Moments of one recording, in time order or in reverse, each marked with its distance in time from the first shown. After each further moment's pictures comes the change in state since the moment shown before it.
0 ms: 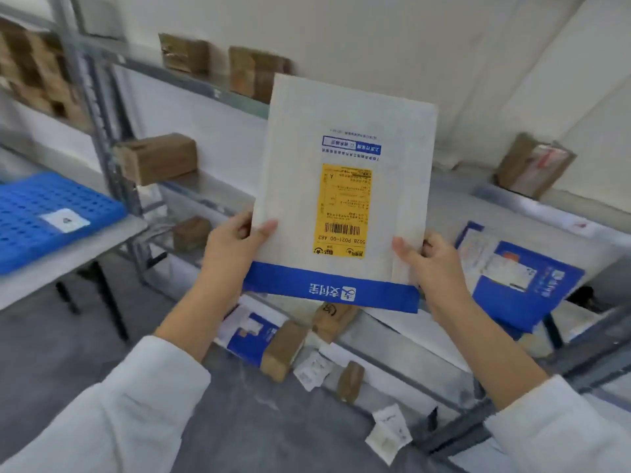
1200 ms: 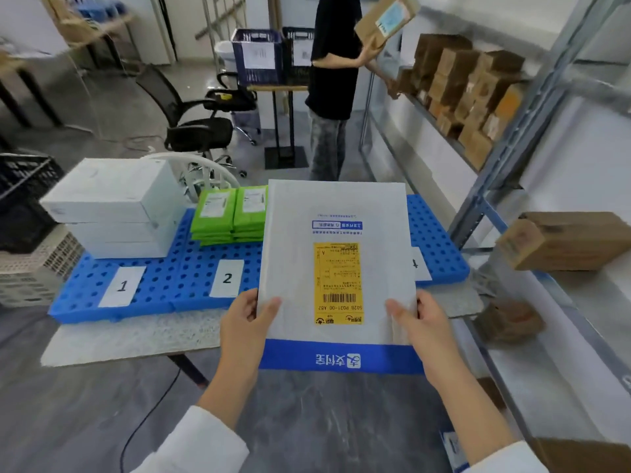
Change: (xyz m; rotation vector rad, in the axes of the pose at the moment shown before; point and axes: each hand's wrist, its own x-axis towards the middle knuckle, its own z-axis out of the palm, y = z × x) left_hand 0.067 -0.084 -0.521 0.080 1.203 -0.245; right_hand 0.007 0.011 0.702 -0.068 -1.063 0.105
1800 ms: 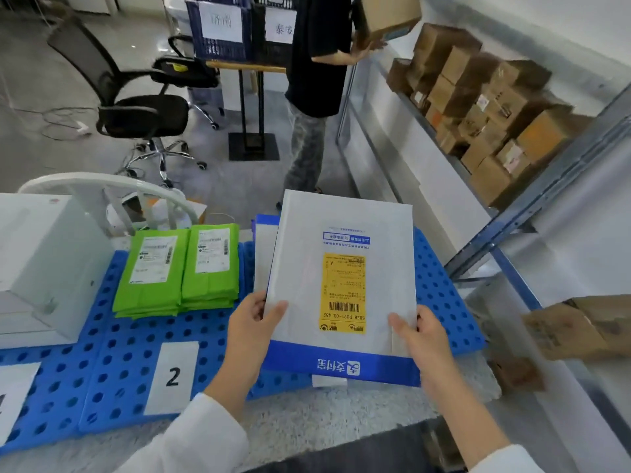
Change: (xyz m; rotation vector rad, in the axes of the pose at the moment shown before) left_hand 0.277 0.014 0.111 0.004 -0.162 -0.090; right_hand 0.258 -0.038 0.060 -0.097 0.133 0.132
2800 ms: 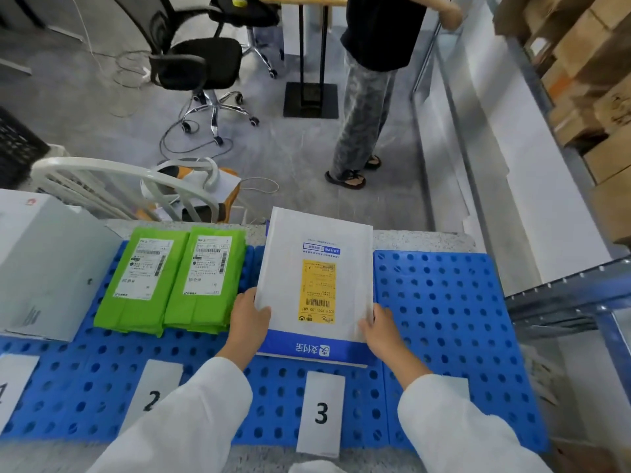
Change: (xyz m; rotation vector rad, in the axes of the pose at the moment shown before) left_hand 0.176 -0.050 0.045 0.553 0.142 -0.262; right_hand 0.237 0.043 0.108 -0.682 -0.458 0.045
